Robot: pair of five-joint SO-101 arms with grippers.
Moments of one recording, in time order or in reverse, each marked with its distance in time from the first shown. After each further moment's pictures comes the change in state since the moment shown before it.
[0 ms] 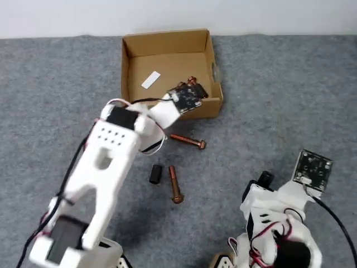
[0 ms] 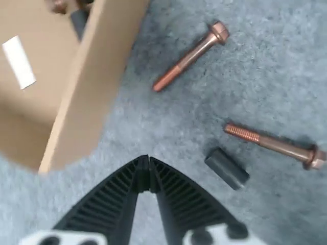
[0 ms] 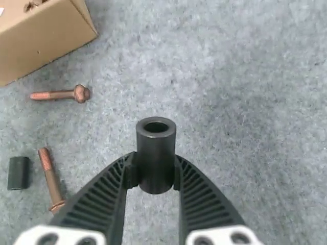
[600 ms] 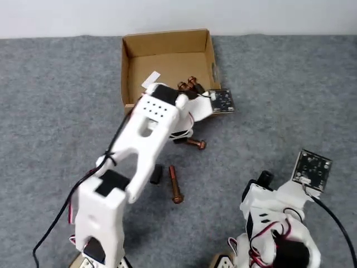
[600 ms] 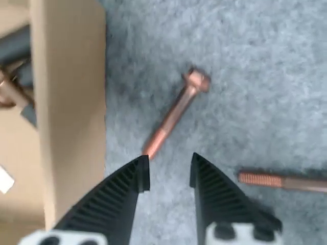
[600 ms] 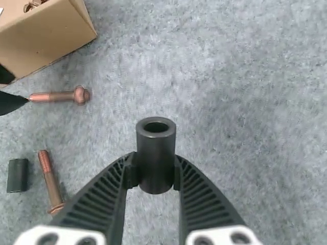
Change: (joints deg) left arm 6.6 35.8 -37.1 9.4 -10.0; right arm -0.3 -0.2 1.2 -1.0 0.0
